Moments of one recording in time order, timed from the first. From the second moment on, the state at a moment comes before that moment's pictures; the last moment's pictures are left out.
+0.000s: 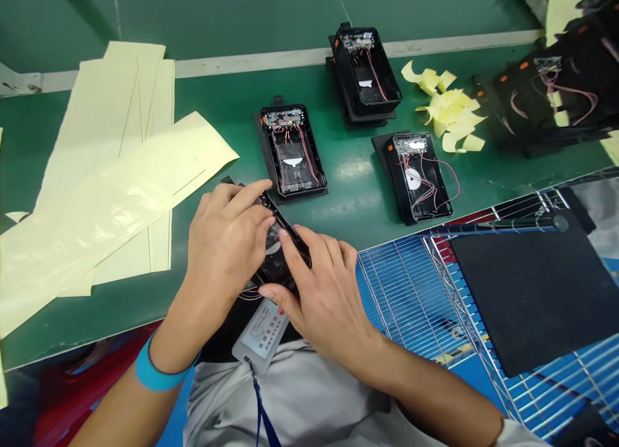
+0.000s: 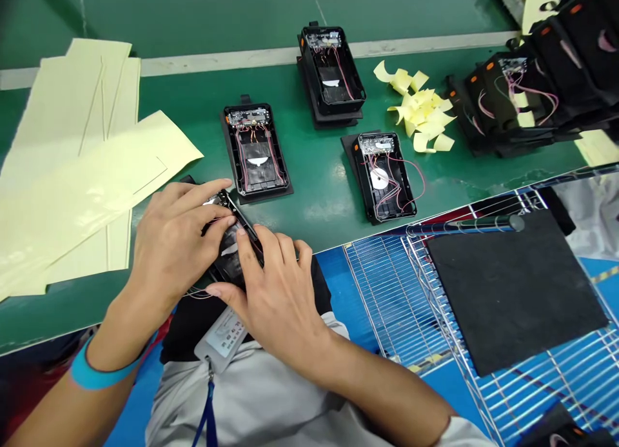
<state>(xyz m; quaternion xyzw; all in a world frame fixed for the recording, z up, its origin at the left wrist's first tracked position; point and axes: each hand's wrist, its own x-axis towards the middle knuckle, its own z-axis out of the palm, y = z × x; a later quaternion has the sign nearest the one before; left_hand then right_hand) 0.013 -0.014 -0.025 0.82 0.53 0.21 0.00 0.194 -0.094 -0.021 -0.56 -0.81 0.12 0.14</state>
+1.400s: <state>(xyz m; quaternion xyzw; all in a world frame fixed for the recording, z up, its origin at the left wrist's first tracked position) 0.011 -0.014 -0.026 0.82 0.53 0.22 -0.02 0.183 -0.087 -0.020 -0.56 -0.82 0.08 0.08</state>
